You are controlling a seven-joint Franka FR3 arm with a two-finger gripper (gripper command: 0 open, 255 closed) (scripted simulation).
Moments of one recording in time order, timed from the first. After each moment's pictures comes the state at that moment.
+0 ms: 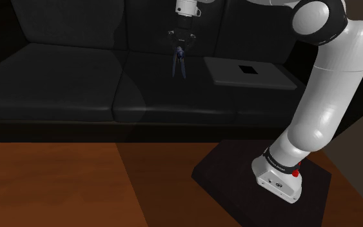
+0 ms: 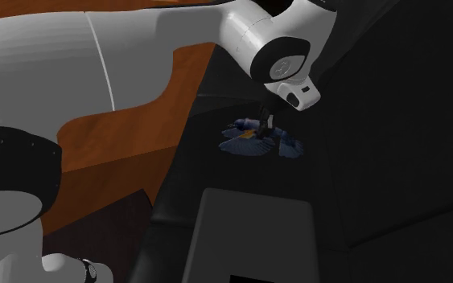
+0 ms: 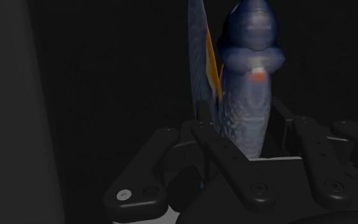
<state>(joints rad) -0.09 0.31 0.09 -1.46 0.11 1.67 0.65</state>
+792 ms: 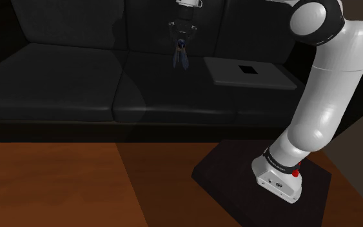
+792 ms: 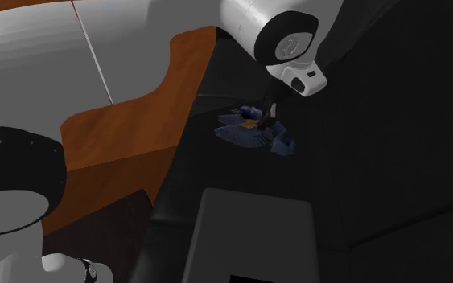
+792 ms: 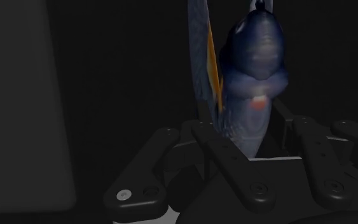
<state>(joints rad) -0.09 0.33 0.09 -1.34 0.11 1.57 0.66</state>
